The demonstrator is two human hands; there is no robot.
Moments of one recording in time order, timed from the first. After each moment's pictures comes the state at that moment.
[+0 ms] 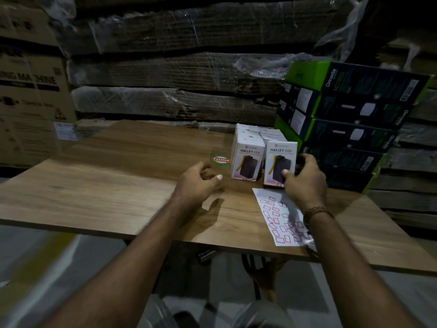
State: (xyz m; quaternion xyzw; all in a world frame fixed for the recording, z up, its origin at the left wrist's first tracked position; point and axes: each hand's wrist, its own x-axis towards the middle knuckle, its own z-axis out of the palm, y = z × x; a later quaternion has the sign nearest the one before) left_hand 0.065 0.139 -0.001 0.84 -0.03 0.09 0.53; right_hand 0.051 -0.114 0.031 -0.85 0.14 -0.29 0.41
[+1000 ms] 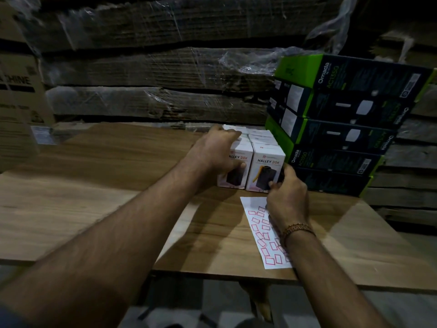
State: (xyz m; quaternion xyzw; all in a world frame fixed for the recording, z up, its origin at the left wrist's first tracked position) left_hand 0.148 0.066 0.076 0.95 -0.19 0.19 0.17; right_hand 0.090 -0.120 -0.010 -0.87 0.14 -0.32 0.35
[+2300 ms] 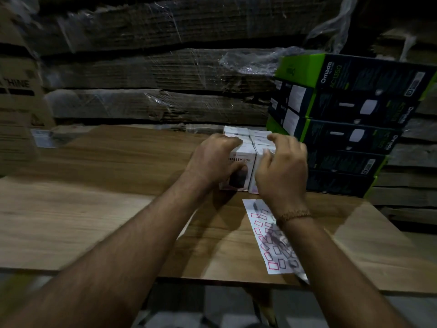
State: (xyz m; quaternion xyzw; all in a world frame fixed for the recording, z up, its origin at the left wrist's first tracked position) left_hand 0.135 0.069 0.058 0.91 -0.22 0.30 0.18; right_hand 0.084 -0.086 0.046 -0.86 0.00 -0.46 0.23
